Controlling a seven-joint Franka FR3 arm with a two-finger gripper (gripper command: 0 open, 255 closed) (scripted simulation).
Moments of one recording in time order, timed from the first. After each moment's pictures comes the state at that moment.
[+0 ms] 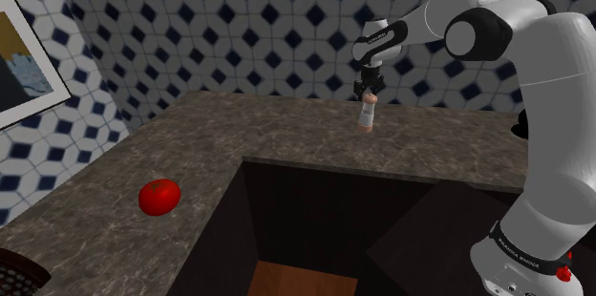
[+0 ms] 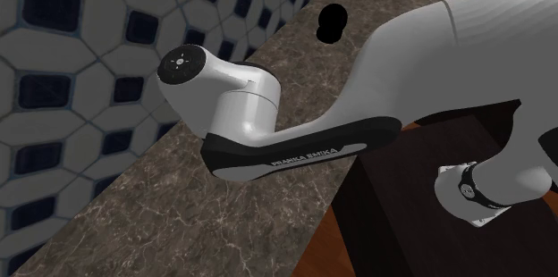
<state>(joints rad) -0.16 0.59 -0.22 -1.52 0.04 2.15 -0.10</state>
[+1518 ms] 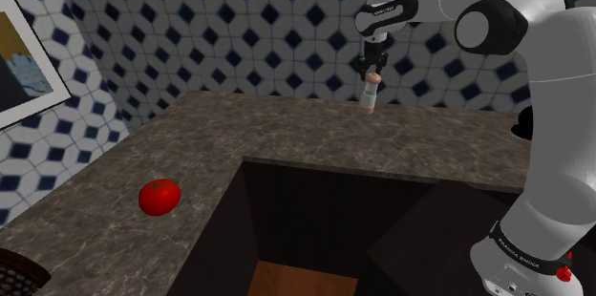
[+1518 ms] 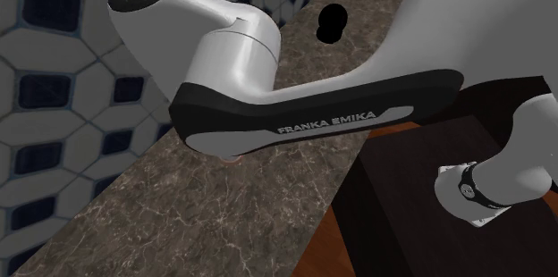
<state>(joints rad) -0.16 0.51 -0.23 -1.38 0.03 1.94 -0.11</state>
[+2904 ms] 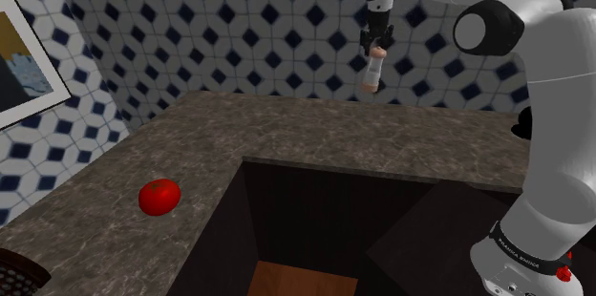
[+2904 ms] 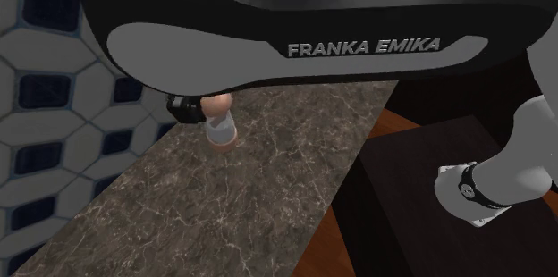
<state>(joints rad) -0.18 0.53 -0.24 -1.07 0.03 1.64 -0.12</state>
